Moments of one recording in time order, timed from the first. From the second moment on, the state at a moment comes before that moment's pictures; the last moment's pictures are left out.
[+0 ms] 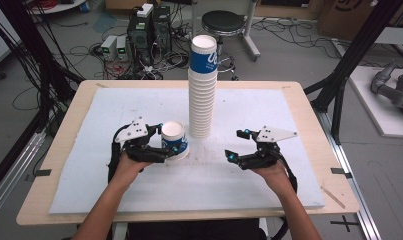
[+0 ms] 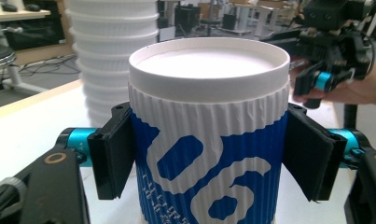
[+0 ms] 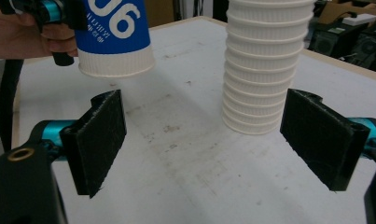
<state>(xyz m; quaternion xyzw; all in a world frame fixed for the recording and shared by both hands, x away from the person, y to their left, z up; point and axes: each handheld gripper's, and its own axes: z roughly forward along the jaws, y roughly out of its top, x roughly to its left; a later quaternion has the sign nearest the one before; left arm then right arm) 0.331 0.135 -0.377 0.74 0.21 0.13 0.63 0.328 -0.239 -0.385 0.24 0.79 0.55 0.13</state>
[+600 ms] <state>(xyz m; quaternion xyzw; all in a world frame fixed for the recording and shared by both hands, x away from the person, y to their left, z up) 0.336 0.078 -0.367 0.75 0.16 0.09 0.63 0.327 -0.203 -0.392 0.20 0.80 0.57 0.08</state>
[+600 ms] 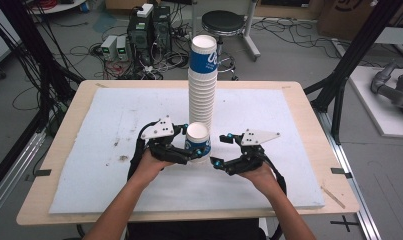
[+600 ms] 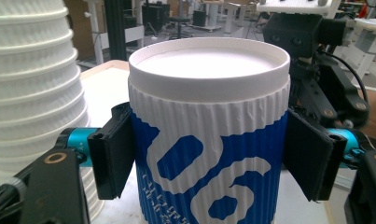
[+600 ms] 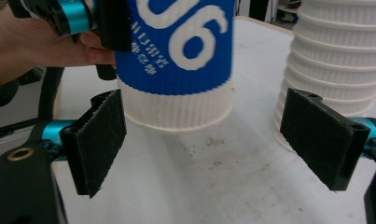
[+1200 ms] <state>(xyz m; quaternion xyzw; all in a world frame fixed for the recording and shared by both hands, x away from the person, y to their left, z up) 0.334 0.070 -0.370 0.76 0.15 0.07 0.63 0.333 -0.177 -0.395 0.15 0.82 0.55 0.06</state>
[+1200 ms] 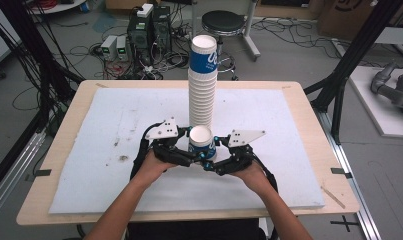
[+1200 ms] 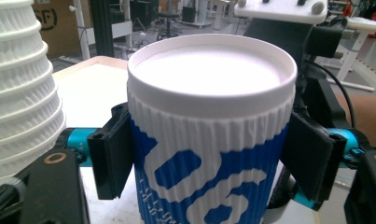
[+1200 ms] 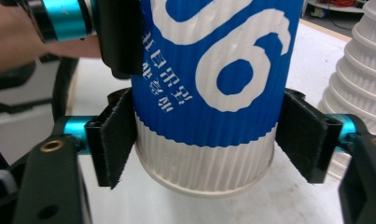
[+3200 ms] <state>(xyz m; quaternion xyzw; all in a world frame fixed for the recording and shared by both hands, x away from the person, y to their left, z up) 0.347 0.057 -0.355 0.82 0.12 0.00 0.56 0.328 -0.180 -0.387 0.08 0.88 0.45 0.09</state>
